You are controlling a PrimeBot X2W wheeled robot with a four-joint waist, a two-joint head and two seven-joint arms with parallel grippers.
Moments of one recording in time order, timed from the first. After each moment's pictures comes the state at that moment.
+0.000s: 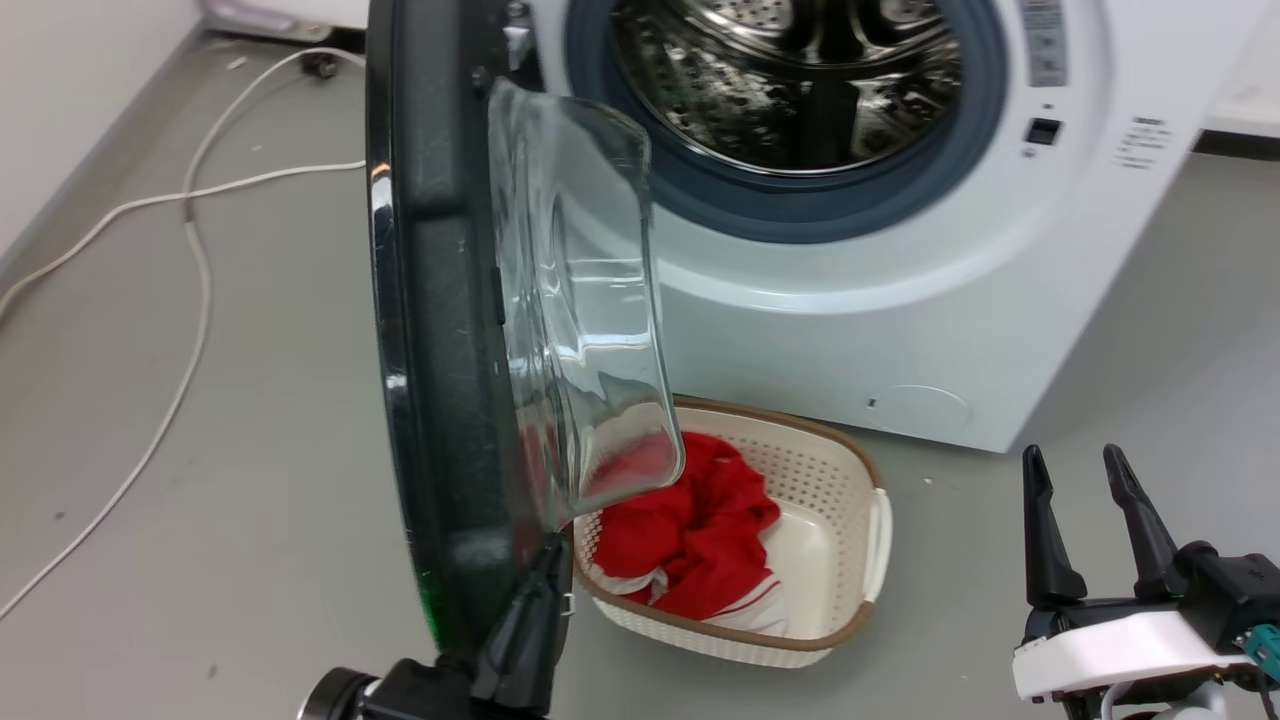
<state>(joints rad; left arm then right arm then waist) 0.13 0.20 -0.45 -0.23 -0.25 0.17 -0.16 0.00 -0.05 -0.04 0.09 0.17 0.13 -0.26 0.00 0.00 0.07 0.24</state>
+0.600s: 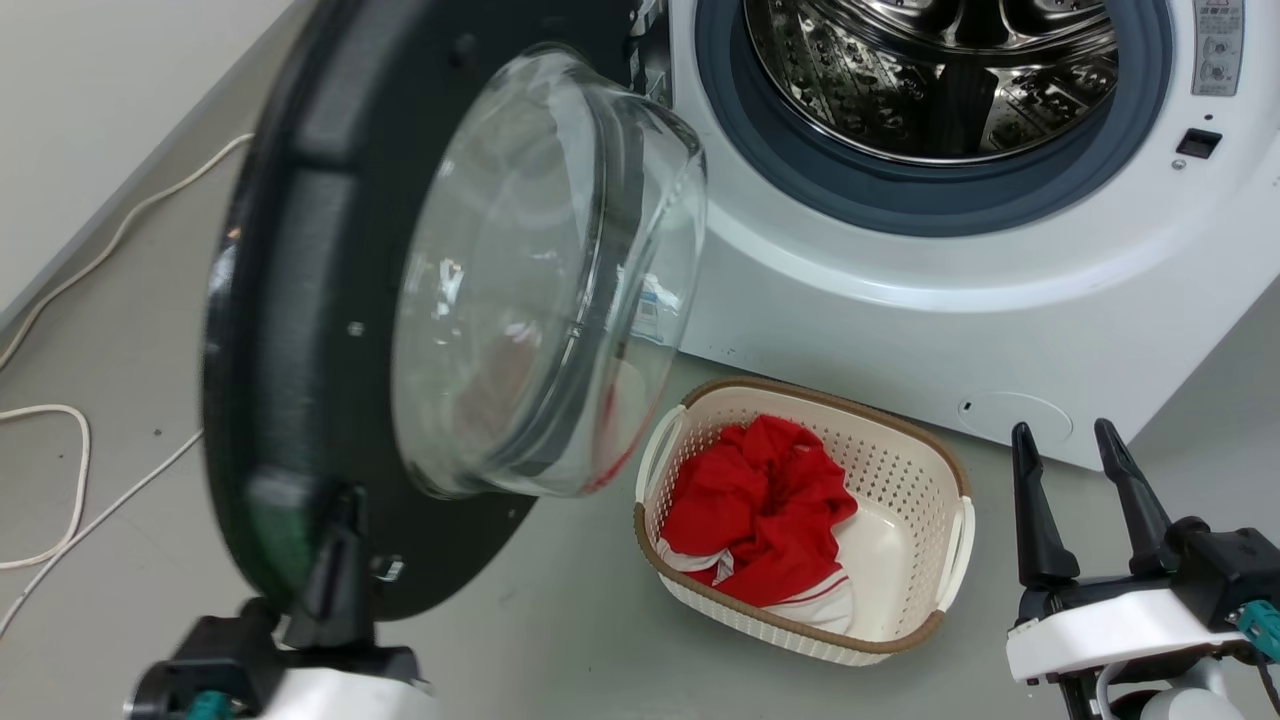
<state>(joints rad) 0.10 0.25 -0.22 -0.13 -0.37 0.20 -0.24 -0.02 -0.05 -0.03 0.04 0.14 0.13 -0.22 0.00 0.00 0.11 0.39</state>
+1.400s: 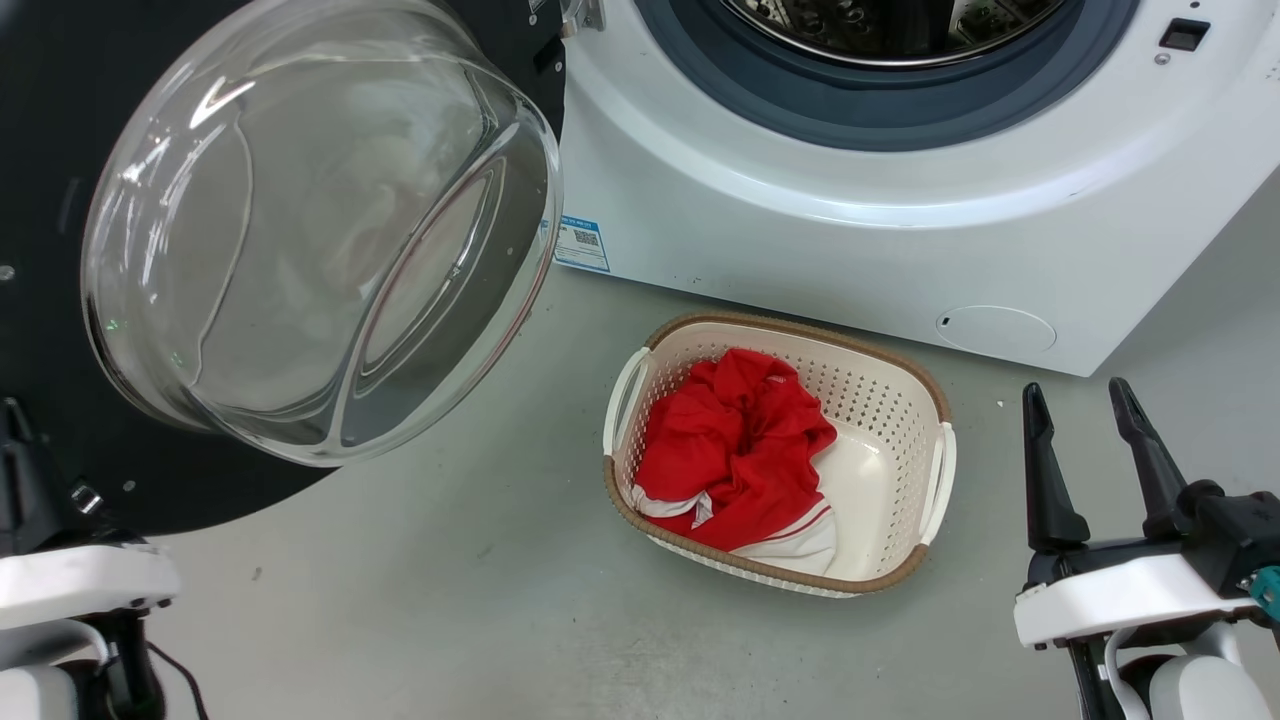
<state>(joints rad) -0.13 0.25 0.25 0.10 -0.46 0.10 -0.26 -0.07 -0.05 -0.04 0.01 0.11 0.13 -0.18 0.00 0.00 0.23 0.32</state>
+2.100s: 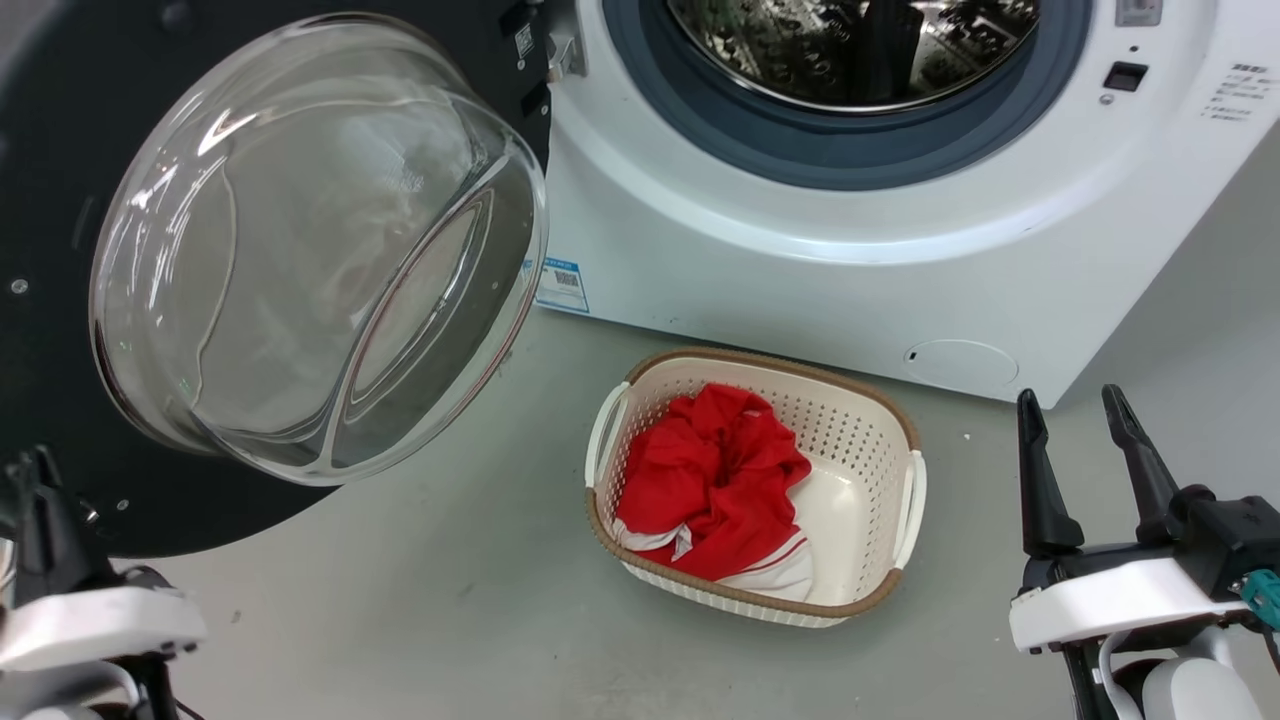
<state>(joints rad) -0.12 0.17 0.36 0.16 -0.33 -0.01 -0.26 -0.08 -0.05 -0.04 0.04 0.11 0.13 -0.20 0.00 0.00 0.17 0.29</state>
